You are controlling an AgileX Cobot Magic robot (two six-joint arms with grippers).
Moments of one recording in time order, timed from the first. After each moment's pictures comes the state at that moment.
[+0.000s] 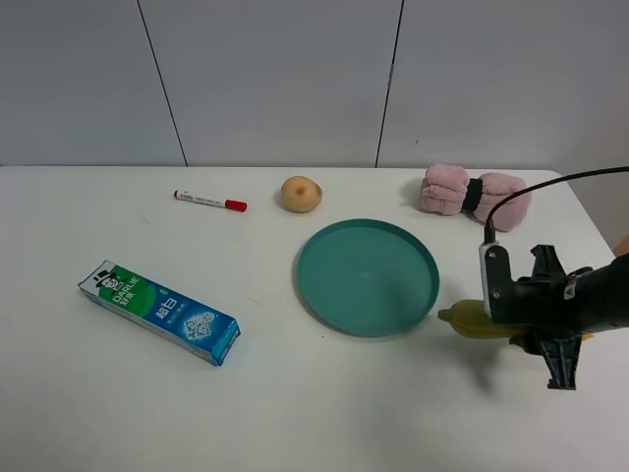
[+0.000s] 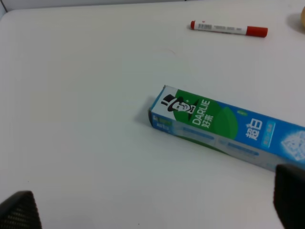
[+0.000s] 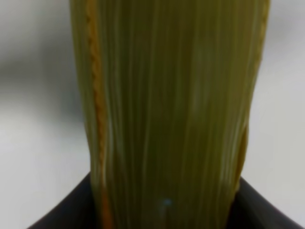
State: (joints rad) left arm 0.14 -0.01 -0.51 -0.06 1.06 0.06; right arm 0.09 1.45 -0.43 -0.09 0.22 -1.36
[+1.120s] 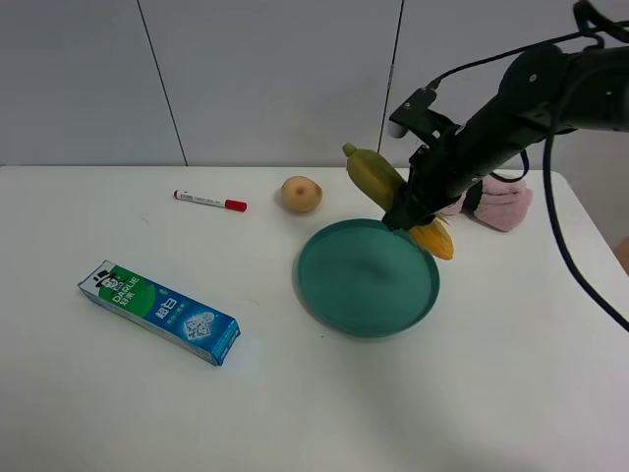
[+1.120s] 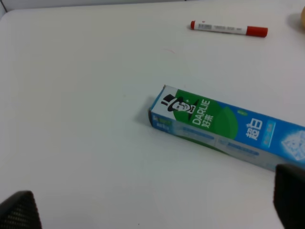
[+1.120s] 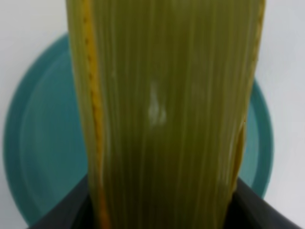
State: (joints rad) left arm 0.14 -0.01 -0.51 -0.06 1.06 0.06; right arm 0.30 1.78 -1.23 0.37 0.74 -0.93
